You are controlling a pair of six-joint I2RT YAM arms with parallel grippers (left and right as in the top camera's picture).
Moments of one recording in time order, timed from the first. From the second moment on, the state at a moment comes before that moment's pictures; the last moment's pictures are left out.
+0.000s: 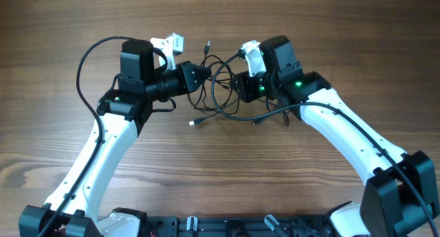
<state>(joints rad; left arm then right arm) -0.21 1.39 0.99 -0.23 0.69 -0.59 0.46 1.63 1.17 -0.41 -0.31 0.17</state>
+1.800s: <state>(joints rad) -0.27 1.69 0.99 -0.25 0.25 -0.43 0.46 1.63 1.17 -0.54 -0.26 0.27</state>
